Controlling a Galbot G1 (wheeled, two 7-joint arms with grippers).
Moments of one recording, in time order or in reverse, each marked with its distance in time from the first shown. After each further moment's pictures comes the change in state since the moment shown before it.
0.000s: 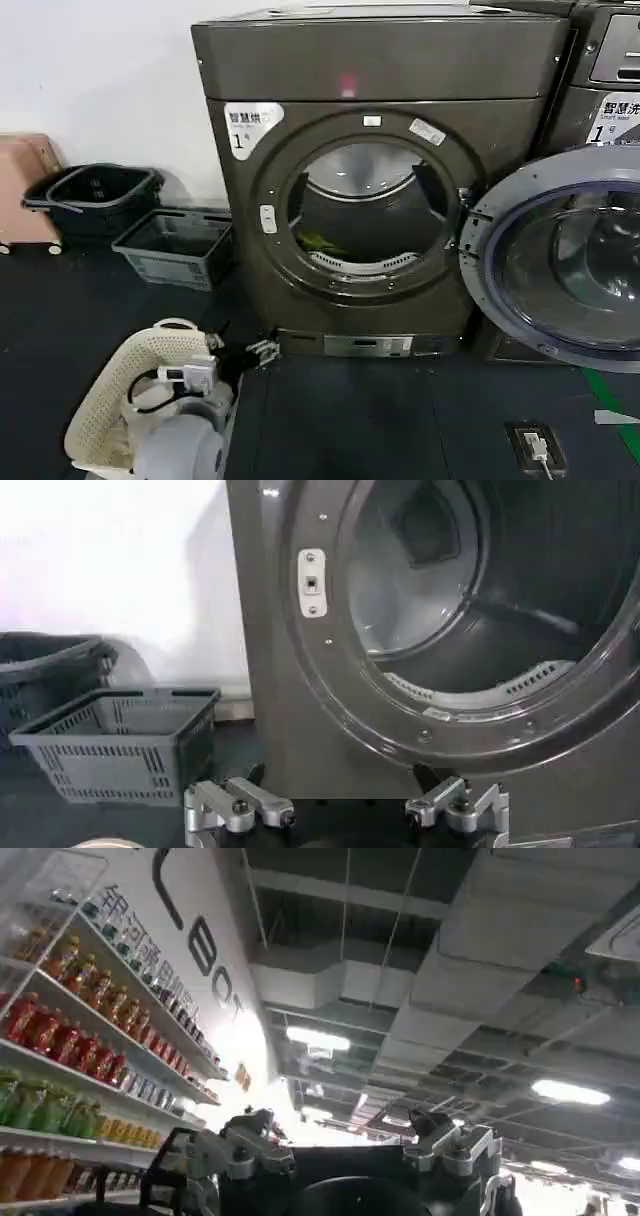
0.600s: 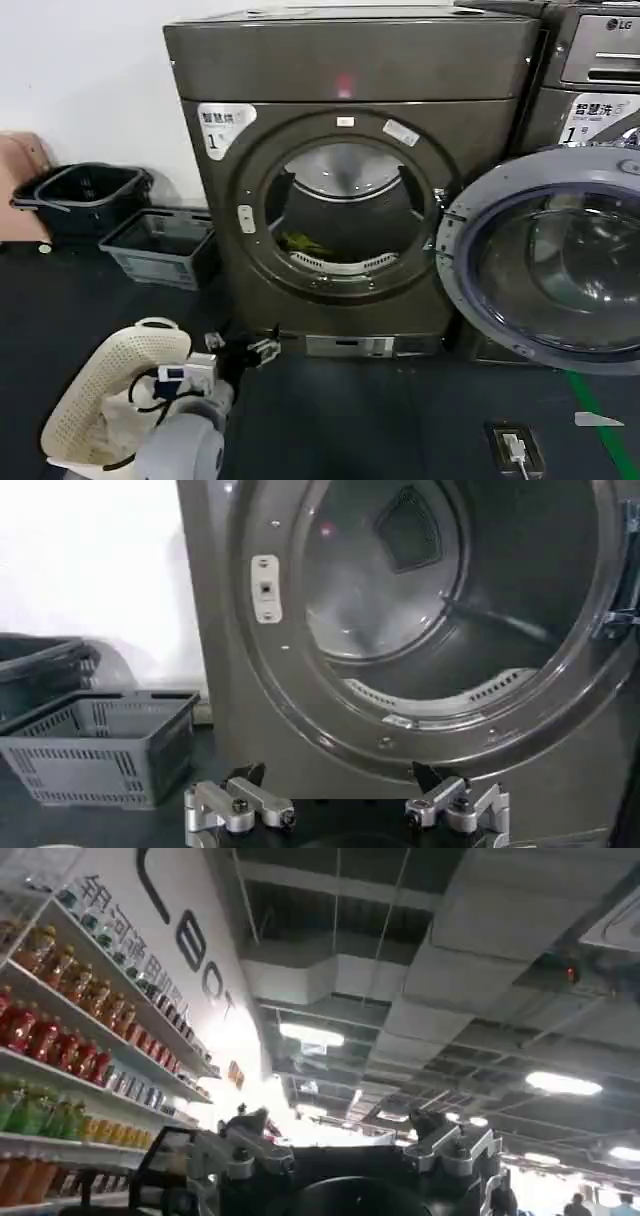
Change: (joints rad) left arm 0.003 -0.005 0.004 0.008 0.000 0.000 0.001; right arm 0.002 -0.006 0.012 -0.022 0.005 0.002 0.006
